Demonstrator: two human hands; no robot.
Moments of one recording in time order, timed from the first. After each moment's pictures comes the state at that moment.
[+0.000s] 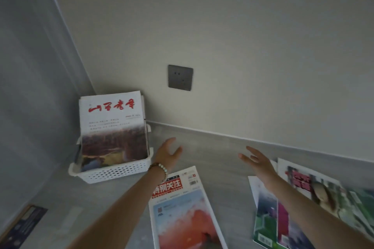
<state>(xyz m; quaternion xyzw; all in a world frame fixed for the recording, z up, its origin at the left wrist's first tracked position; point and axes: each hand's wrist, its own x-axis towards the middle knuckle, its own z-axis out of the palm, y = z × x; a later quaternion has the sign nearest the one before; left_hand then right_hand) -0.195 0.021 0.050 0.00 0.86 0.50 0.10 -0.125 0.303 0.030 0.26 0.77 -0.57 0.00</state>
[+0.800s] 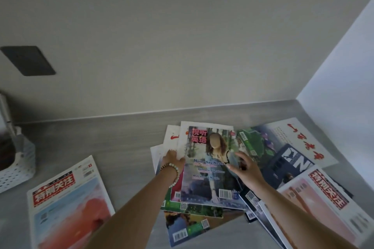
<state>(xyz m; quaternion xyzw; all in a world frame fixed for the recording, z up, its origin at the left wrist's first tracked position) -0.060 0.345 -0.032 0.02 0.90 0.32 0.30 0.090 0.537 -0.041 0.32 0.82 -0.48 -0.01</state>
